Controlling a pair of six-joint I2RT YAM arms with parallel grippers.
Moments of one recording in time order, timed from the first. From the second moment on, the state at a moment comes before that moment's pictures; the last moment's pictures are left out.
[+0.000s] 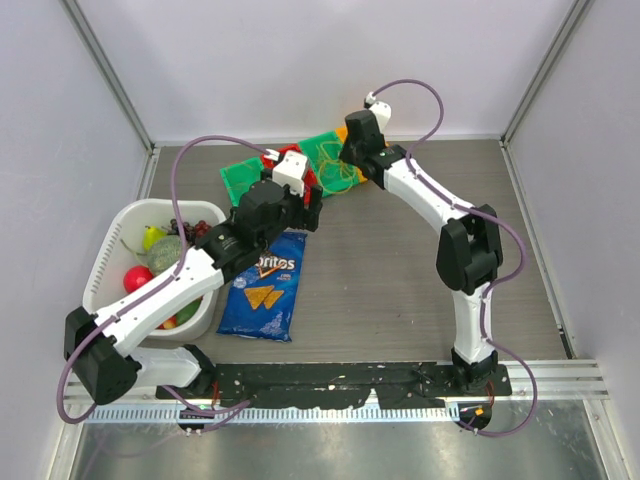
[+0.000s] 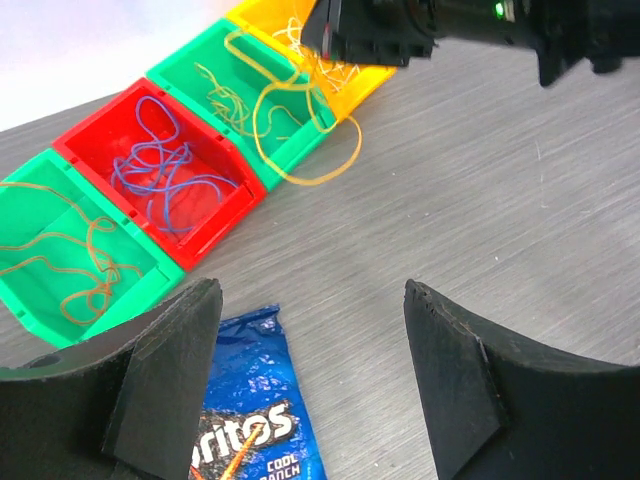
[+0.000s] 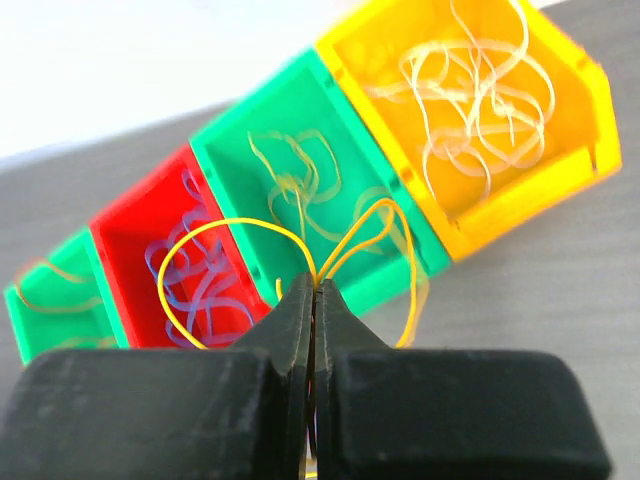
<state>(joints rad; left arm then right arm) -0.77 1.27 1.14 -0.16 -0.29 -0.12 0.53 2.03 1.81 -0.36 0.35 0.61</state>
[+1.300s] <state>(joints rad) -0.76 1.23 1.12 -0.12 -0.36 -0.10 0.41 2.55 2.25 -0.13 0.07 0.68</state>
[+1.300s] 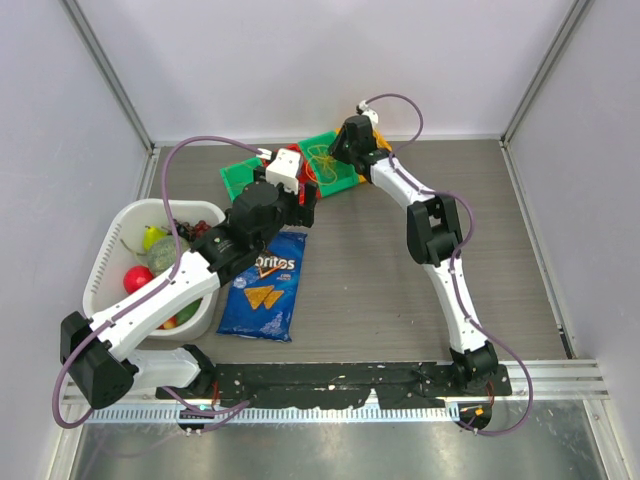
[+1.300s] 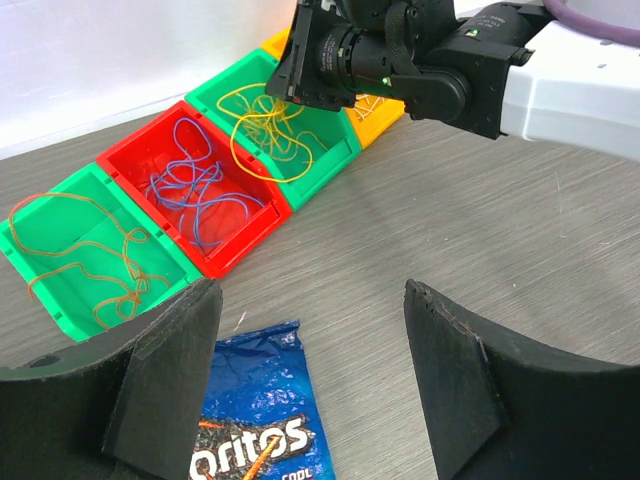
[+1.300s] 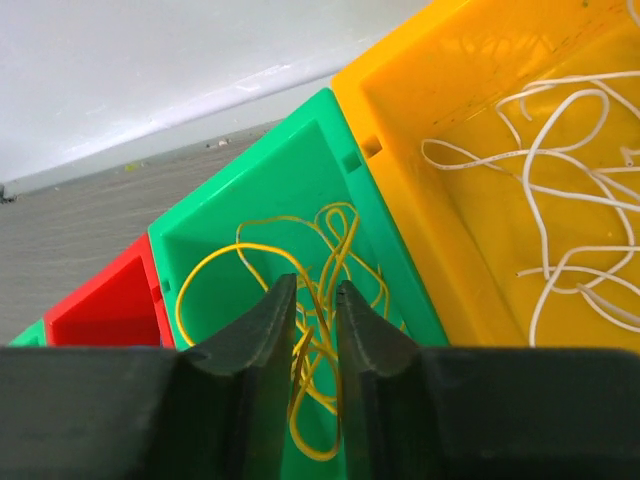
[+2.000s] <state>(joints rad) -0.75 1.23 1.12 -0.12 -0.35 -0.11 0.43 2.21 2.04 -0.45 0.14 0.48</state>
